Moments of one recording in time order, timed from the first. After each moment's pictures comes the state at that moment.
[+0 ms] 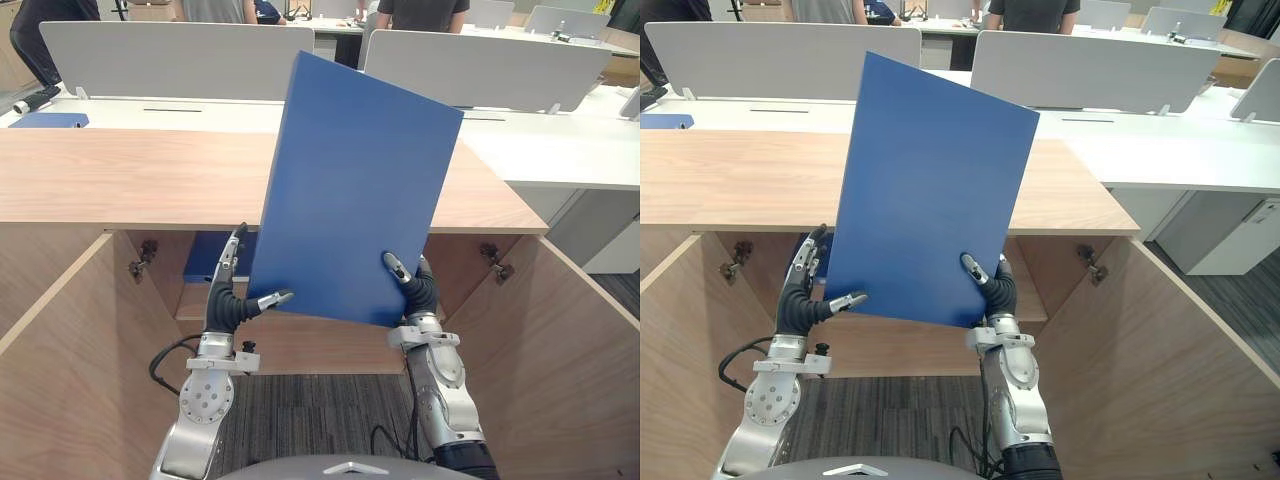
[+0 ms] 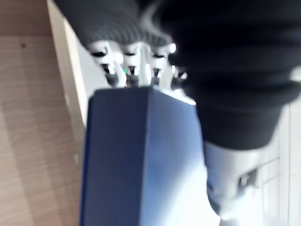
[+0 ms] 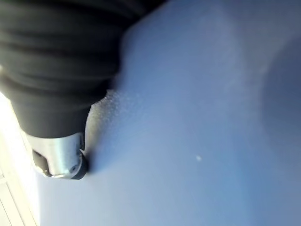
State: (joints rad) left arm 0.26 0.09 -0.21 -0.30 0.18 -0.26 0.21; right arm 0.07 -0.04 0.04 -0.05 0.38 -0.23 0.04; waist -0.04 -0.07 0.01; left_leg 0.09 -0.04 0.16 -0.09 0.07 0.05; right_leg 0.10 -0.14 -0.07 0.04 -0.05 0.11
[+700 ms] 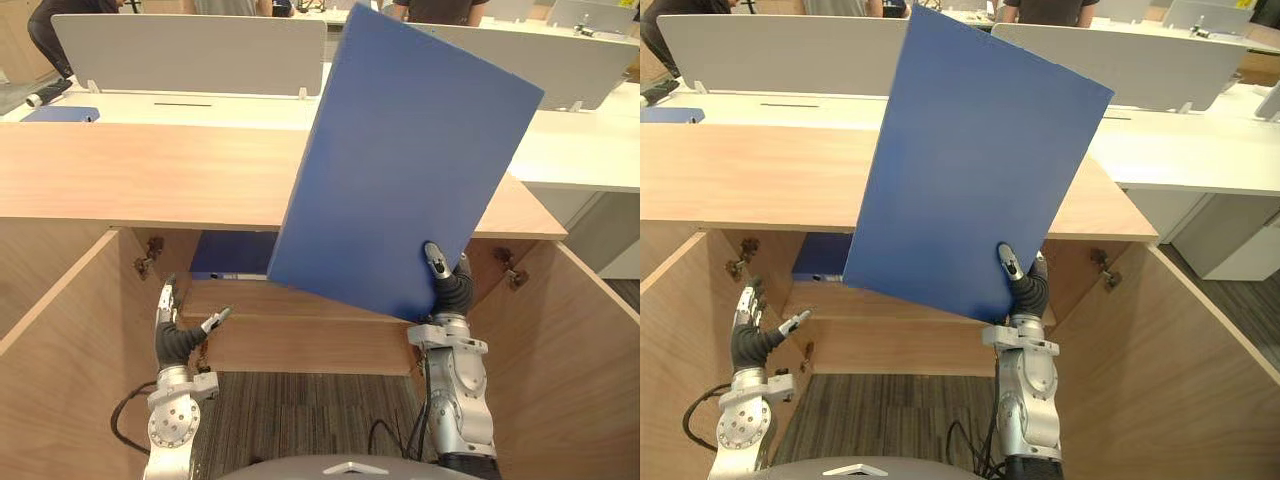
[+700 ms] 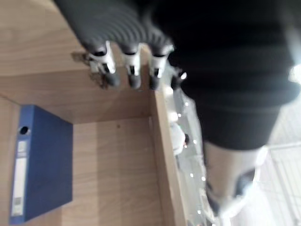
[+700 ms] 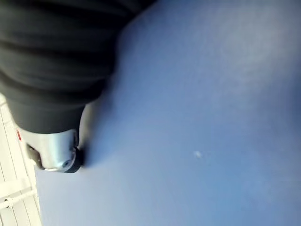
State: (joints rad) left arm 0.40 -0.02 0.06 -0.13 0.11 -0.21 0.24; right arm 0.16 0.03 -0.06 -0.26 0.33 -0.24 0.03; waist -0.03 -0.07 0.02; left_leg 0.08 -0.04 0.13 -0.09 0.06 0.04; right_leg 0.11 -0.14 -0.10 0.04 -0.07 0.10
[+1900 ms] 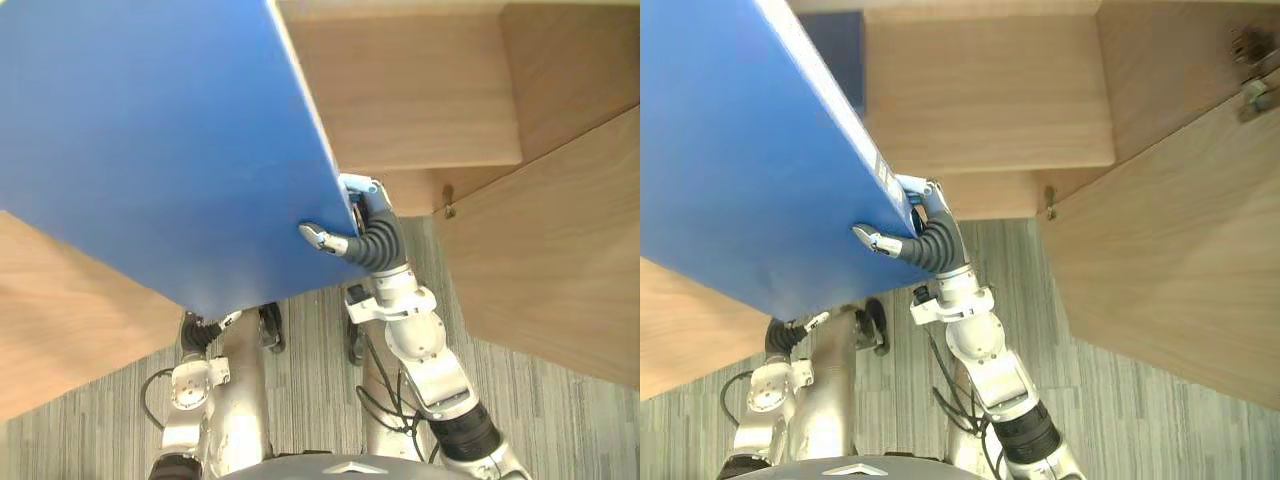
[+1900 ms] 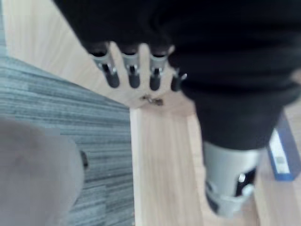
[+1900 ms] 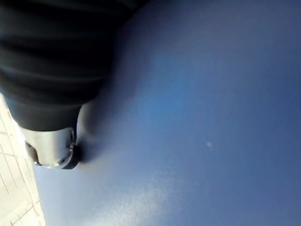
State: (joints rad) left arm 0.09 0.02 0.08 0.36 0.00 -0.16 0.22; right arm -0.18 -0.19 0.38 -0.44 -0.26 -0.26 -0.18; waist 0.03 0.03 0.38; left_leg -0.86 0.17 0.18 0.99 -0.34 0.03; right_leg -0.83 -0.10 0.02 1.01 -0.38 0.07
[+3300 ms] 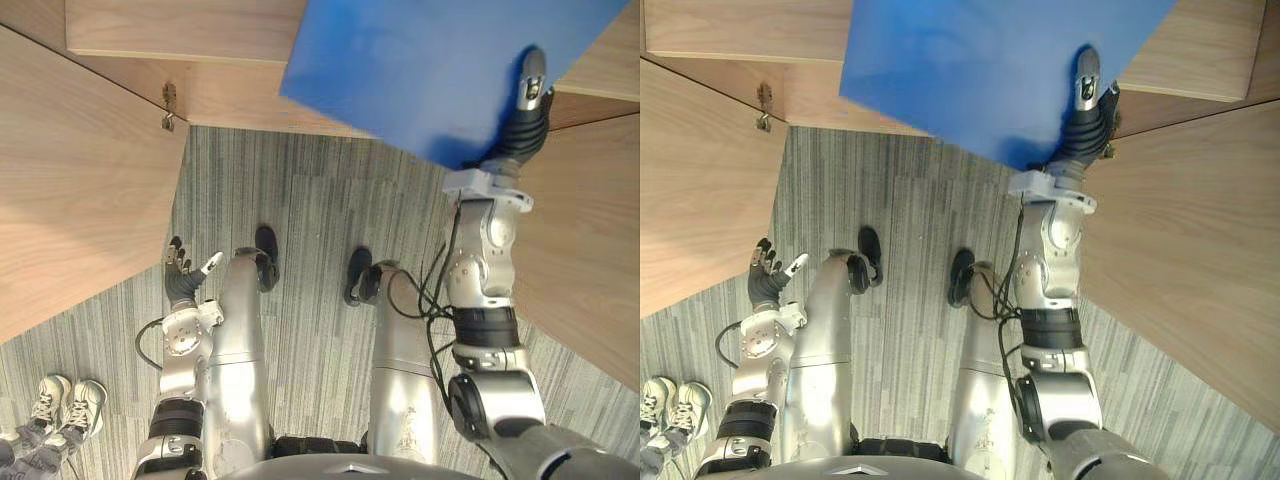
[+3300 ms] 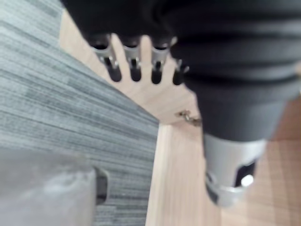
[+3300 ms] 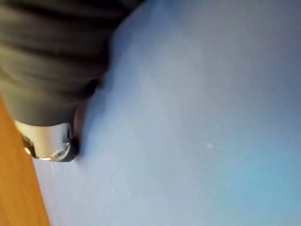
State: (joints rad) left arm -0.12 0.03 0.18 0.32 -0.16 -0.16 0.26; right arm -0.68 -0.22 -0.11 0.03 0.61 -0.28 -0.28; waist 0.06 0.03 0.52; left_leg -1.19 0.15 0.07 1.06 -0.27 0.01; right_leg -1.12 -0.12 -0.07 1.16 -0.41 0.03
